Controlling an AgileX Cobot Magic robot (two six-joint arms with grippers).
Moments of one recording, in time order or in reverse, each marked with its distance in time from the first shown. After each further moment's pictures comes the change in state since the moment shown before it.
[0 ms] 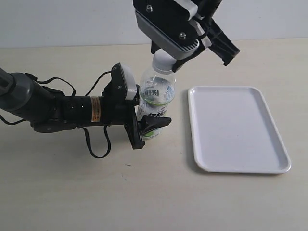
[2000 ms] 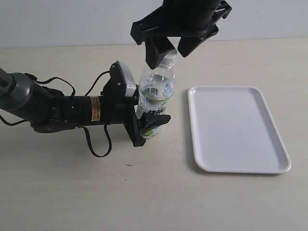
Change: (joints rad) left arm 0.000 0.000 -0.002 -0.028 0.008 -0.034; right arm 0.000 0.000 0.000 -0.007 -0.011 1.877
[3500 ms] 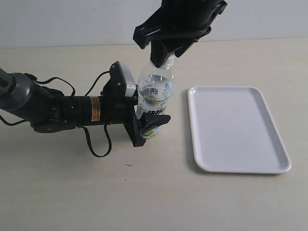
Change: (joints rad) left arm 0.000 0.000 0.000 0.000 0.000 0.000; right arm 0.000 0.000 0.000 0.007 -0.004 -0.121
